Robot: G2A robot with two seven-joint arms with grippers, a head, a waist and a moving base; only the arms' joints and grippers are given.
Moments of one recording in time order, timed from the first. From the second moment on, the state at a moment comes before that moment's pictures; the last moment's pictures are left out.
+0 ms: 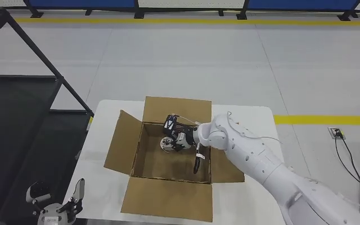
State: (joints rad) left arm 2.01 -1.37 -1.80 -2.17 1.19 -0.05 0.59; right arm -0.18 -1.44 0.35 -0.77 -0.56 -0.72 0.49
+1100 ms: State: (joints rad) left arm 2.01 -1.37 -1.80 -2.17 1.19 -0.05 0.59; right arm -0.13 -1.77 0.27 -0.28 -0.59 -0.69 0.51
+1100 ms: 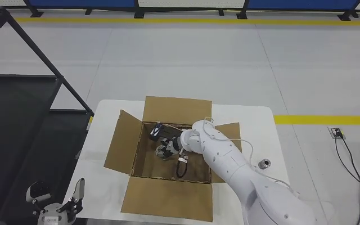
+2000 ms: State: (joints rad) left arm 2.01 -1.37 -1.80 -2.17 1.19 -0.05 0.59; right arm -0.10 -1.77 0.31 -0.19 -0.64 -0.97 0.34
